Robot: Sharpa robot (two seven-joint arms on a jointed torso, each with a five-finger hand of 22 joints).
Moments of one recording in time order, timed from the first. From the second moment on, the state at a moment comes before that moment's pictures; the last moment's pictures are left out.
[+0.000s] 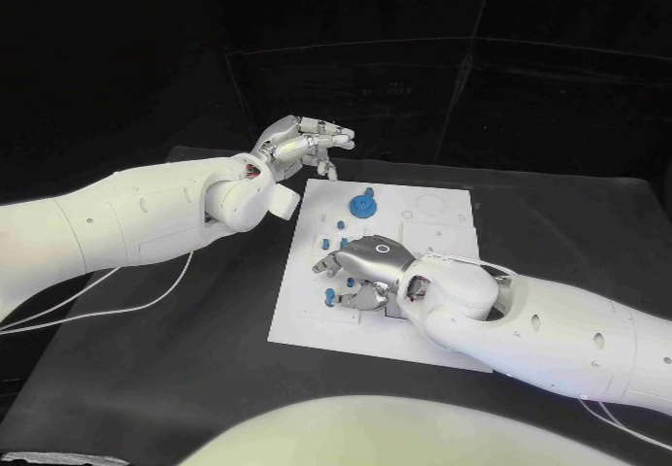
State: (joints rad) left arm 1.23 -0.76 -0.09 1.29 -0.09 -0.08 0.45; left_hand 1.20 0.01 0.43 -0.15 0.05 0.96 0.20 0.18 0.07 0.97 0.13 0.30 0.07 1.24 0.03 1.01 0.42 0.16 1.28 0.12 0.59 0.44; right arm 1.02 -0.54 -0.06 1.63 -1.77 -0.22 -0.14; right_hand 1.34 -0.14 0.34 -0.01 0.10 0.73 0.15 0.06 0.06 0.98 0.11 0.08 0.07 1.44 0.01 1.09 0.76 0.12 1.32 0.11 1.18 0.95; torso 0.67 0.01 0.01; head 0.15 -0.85
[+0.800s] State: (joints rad) left arm 1.23 -0.77 -0.09 1.29 -0.09 -0.08 0.45; left_hand 1.20 0.01 0.43 -0.15 0.05 0.96 0.20 0.18 0.07 0.97 0.13 0.30 0.07 1.24 0.03 1.01 0.42 0.16 1.28 0.12 0.59 0.44; right arm 1.09 -0.99 -0.05 1.83 -1.34 -0.36 -0.18; right_hand 1.21 -0.11 0.03 0.18 0.23 1.02 0.10 0.24 0.13 1.34 0.01 1.00 0.82 1.46 -0.05 1.32 1.10 0.08 1.46 0.05 1.40 1.28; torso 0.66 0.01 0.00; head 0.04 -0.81
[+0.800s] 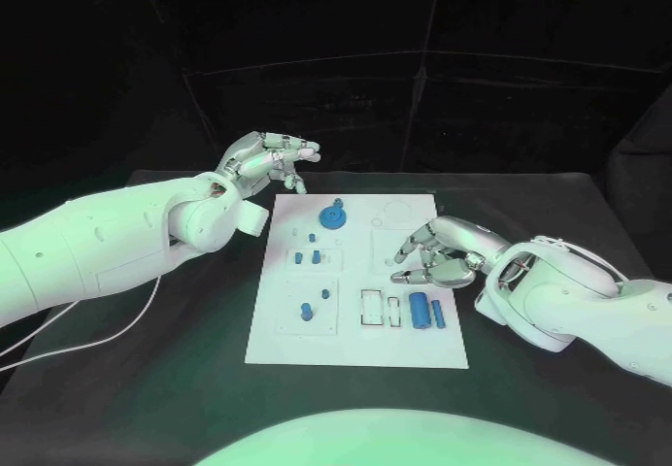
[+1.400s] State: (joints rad) left arm 1.23 -0.77 -0.09 1.29 -0.09 -0.08 0.45; left_hand 1.20 0.01 0.43 -0.15 0.05 0.96 0.20 0.18 0.07 0.97 0.13 0.30 0.07 1.24 0.03 1.01 0.42 0.16 1.28 0.12 0.59 0.44; right arm 1.05 -1.06 -0.05 1.86 -1.39 -0.28 -0.39; right_hand 1.21 -0.08 -0.11 0.29 0.22 1.02 0.09 0.31 0.19 1.37 0.01 1.23 1.13 1.47 -0.06 1.42 1.27 0.06 1.46 0.05 1.46 1.31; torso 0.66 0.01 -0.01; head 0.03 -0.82
